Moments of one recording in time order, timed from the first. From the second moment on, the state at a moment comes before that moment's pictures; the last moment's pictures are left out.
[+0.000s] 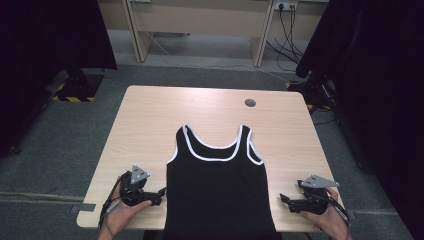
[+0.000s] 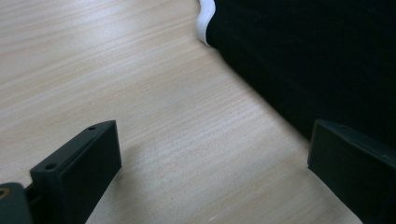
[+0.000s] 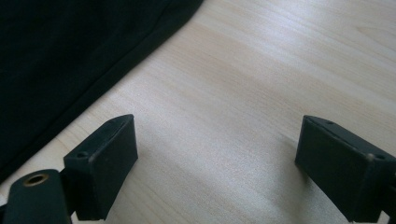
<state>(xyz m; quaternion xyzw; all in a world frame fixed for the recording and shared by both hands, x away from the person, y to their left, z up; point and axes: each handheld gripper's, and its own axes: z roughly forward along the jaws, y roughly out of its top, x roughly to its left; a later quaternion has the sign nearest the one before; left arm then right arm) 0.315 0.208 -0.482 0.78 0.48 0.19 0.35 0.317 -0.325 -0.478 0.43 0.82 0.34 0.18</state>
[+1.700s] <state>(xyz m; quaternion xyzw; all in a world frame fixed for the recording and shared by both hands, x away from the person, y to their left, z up) 0.453 0.145 -0.458 0.77 0.48 0.19 0.37 0.318 -0.326 -0.478 0.42 0.82 0.34 0.18</state>
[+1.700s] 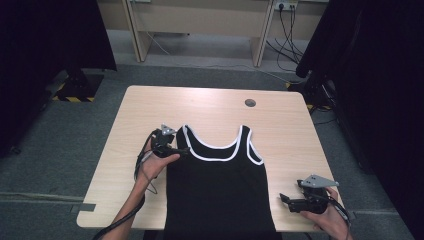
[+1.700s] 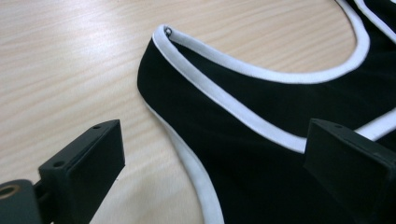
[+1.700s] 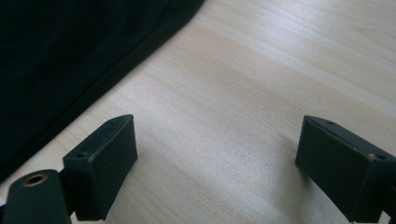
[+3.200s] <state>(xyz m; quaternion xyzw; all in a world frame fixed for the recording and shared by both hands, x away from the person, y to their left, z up) 0.456 0.126 -0.418 0.80 0.40 0.20 0.40 0.319 -0.326 -0.478 0.42 0.82 0.34 0.18</state>
